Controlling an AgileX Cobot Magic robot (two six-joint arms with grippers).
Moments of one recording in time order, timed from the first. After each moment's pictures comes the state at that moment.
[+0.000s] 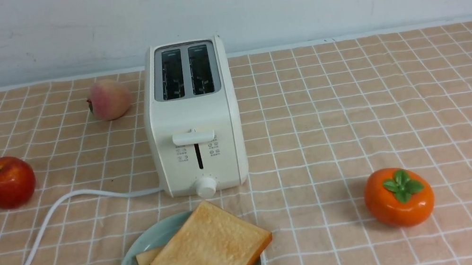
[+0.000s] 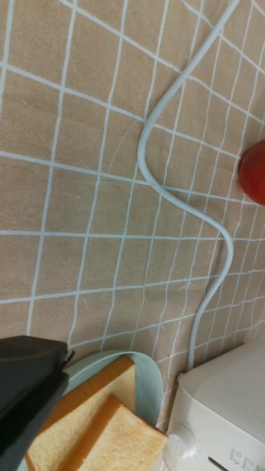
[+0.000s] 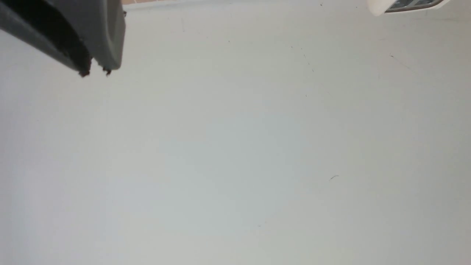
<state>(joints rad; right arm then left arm) 0.02 0.16 -0.26 0.33 -0.17 -0.21 -0.08 -0.01 0.03 -0.02 0.38 -0.32</state>
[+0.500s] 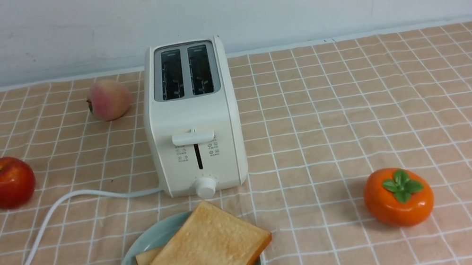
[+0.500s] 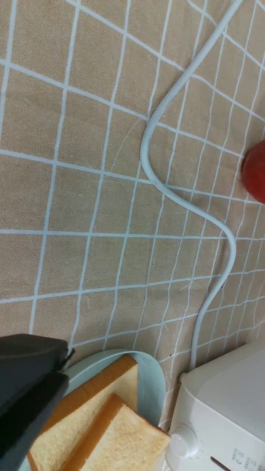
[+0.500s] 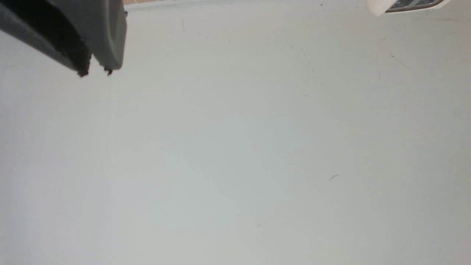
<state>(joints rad) 0.02 0.16 -0.26 0.33 -0.17 -0.21 -0.08 -0.01 0.03 -0.02 0.39 -0.32</state>
